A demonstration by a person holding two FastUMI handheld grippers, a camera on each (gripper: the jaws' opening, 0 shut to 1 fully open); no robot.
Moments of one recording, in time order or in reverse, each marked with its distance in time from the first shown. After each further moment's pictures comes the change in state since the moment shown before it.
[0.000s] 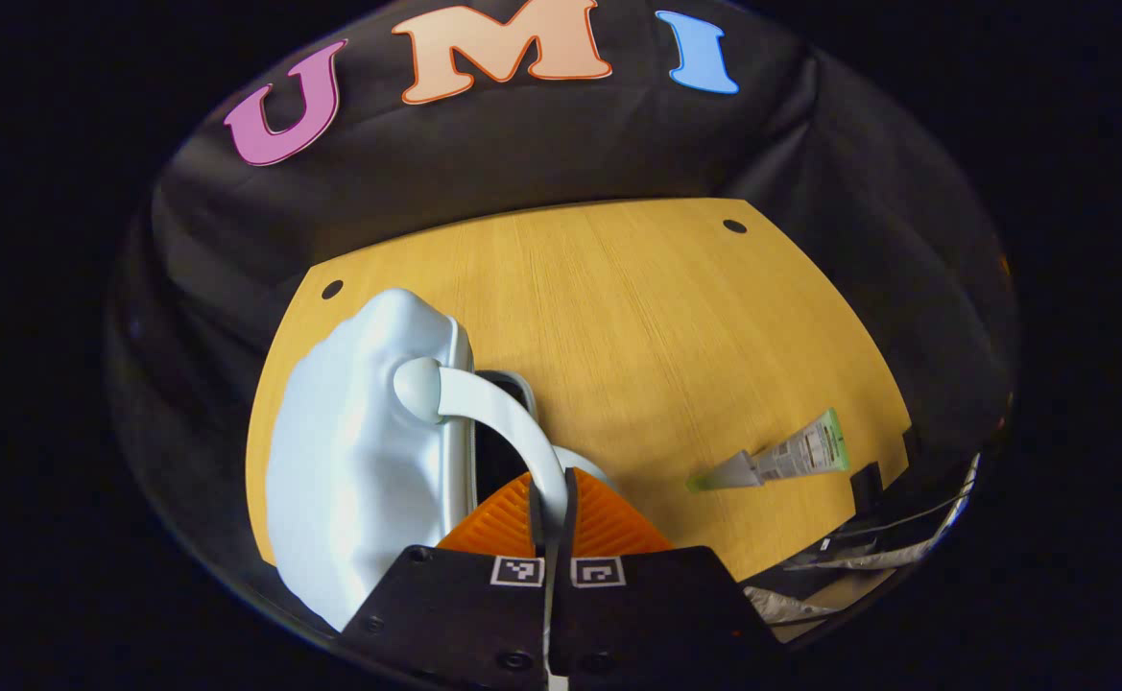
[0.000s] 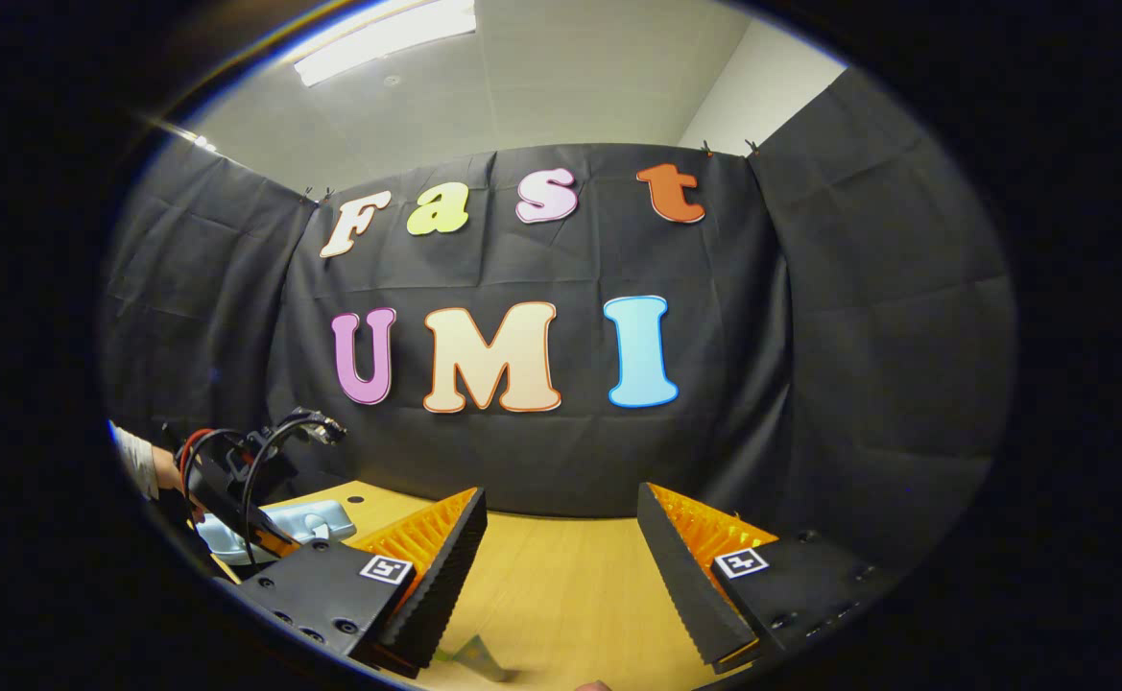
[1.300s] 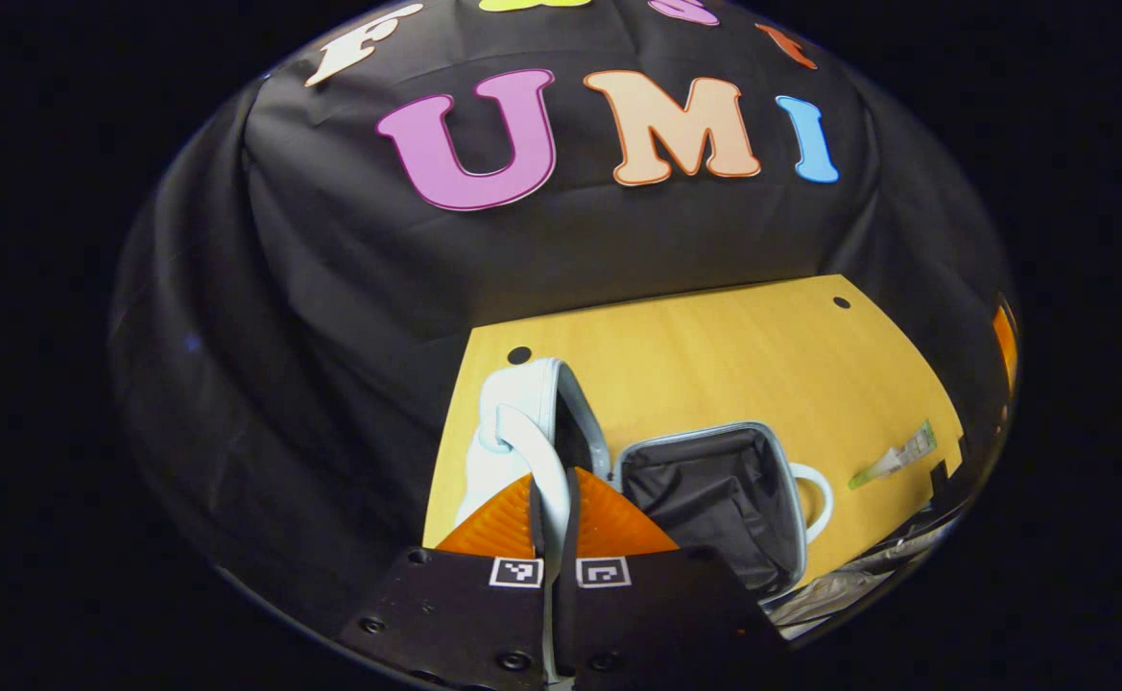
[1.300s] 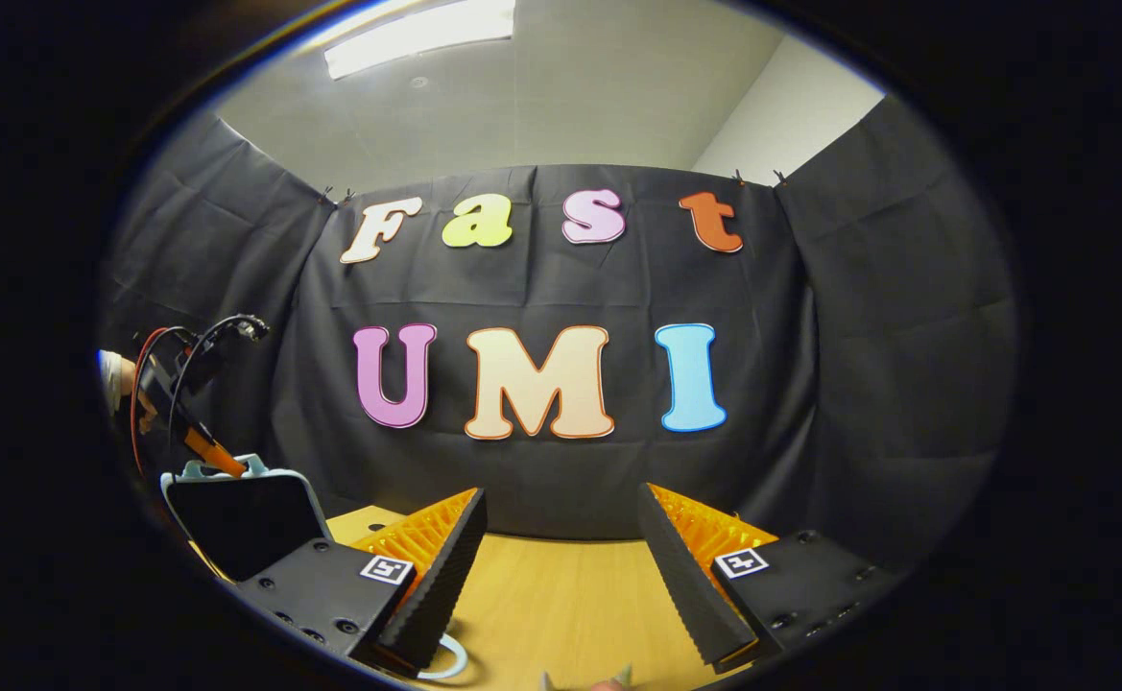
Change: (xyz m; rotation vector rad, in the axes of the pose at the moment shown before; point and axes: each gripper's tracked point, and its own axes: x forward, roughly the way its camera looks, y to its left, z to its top) left arm -0.024 0.138 0.025 -0.037 -0.211 0.224; right arm 0.019 0.167 0.010 -0.038 -0.088 -0.052
